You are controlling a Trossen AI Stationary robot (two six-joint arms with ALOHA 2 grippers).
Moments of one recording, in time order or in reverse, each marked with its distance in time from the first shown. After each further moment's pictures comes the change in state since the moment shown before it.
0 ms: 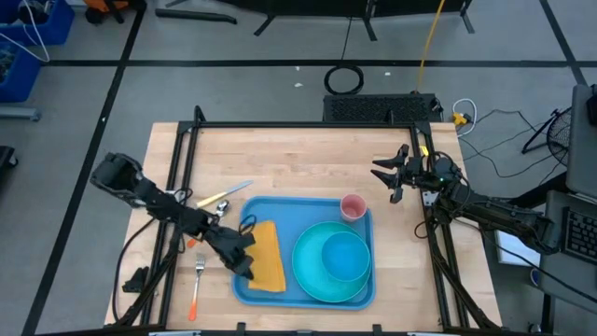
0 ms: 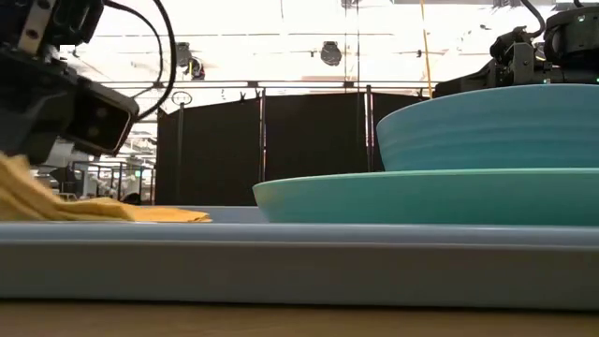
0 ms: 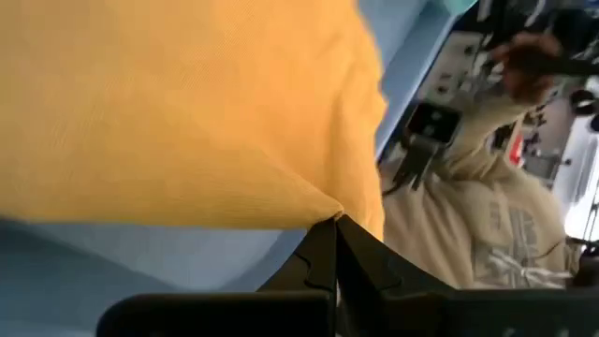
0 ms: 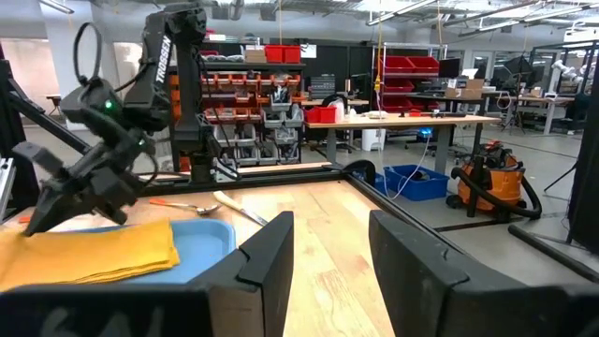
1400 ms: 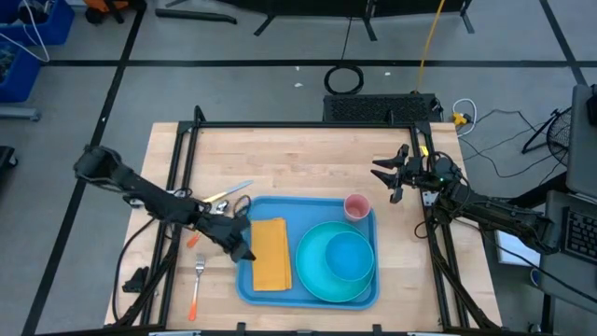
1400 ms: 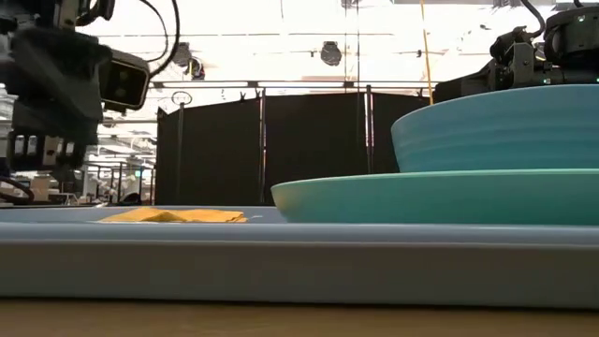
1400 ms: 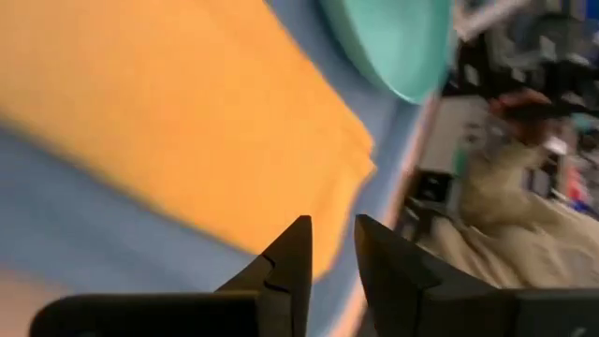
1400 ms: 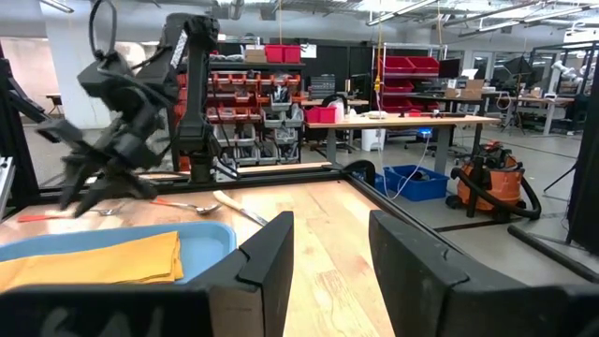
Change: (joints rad) left arm 0.077 -0.287 0.007 -0.338 -0.197 0.252; right arm 0.000 0.000 0.000 0.000 0.000 -0.003
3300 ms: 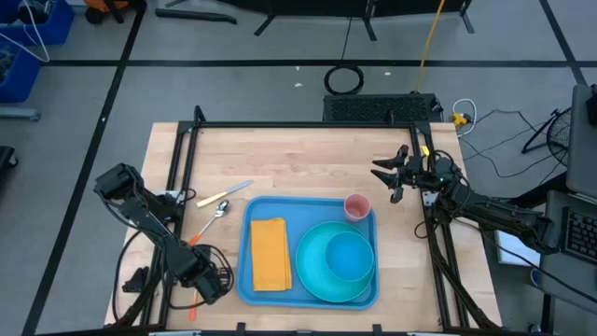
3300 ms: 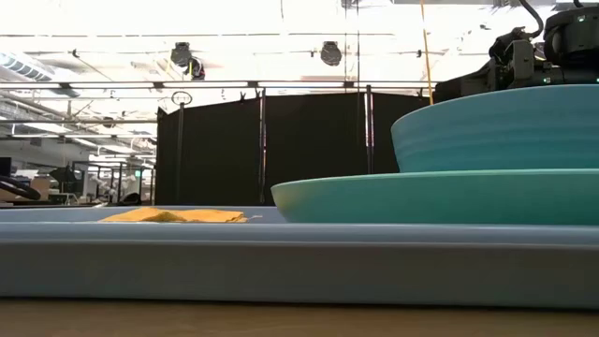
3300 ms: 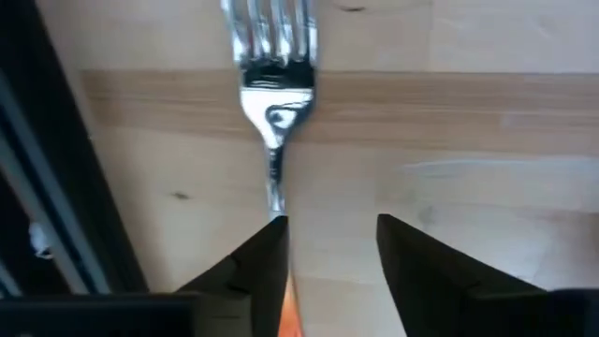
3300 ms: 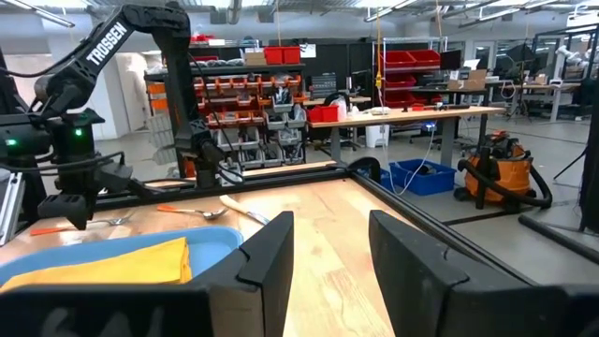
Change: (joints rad) left arm -0.456 0.391 0.445 -0.955 0.131 -1.154; right arm 0.000 0.000 0.000 0.000 0.000 0.055
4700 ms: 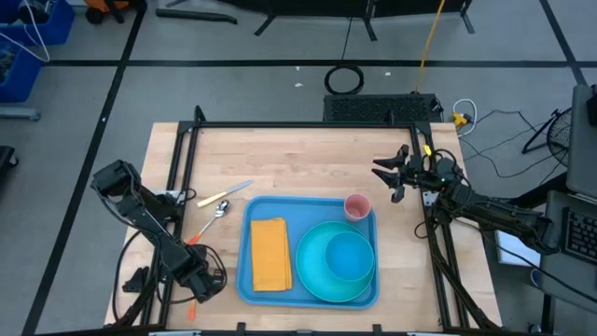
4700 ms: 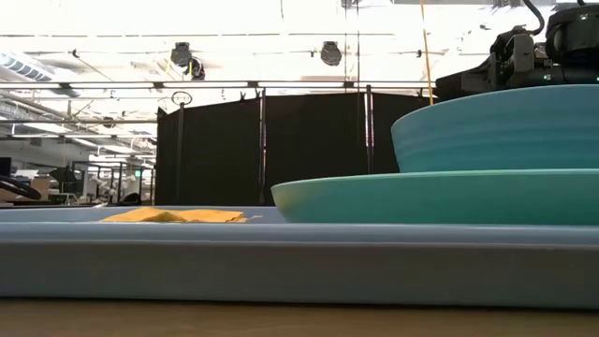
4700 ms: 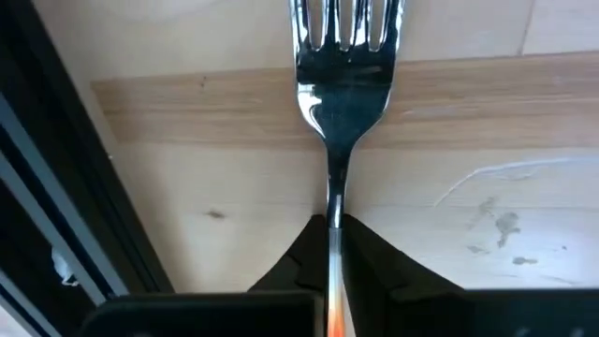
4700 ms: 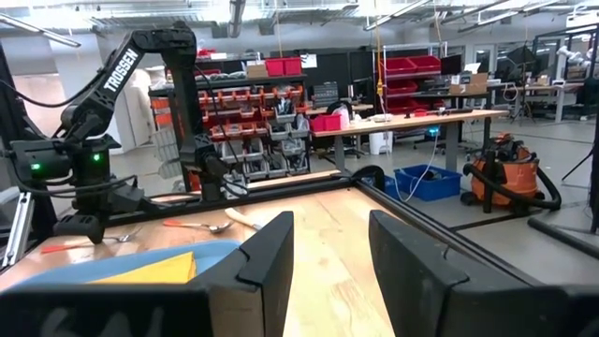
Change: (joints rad) left arm -0.051 -0.006 -0.139 0.179 0.004 0.022; right arm 0.000 0.000 0.000 0.031 0.000 0.045
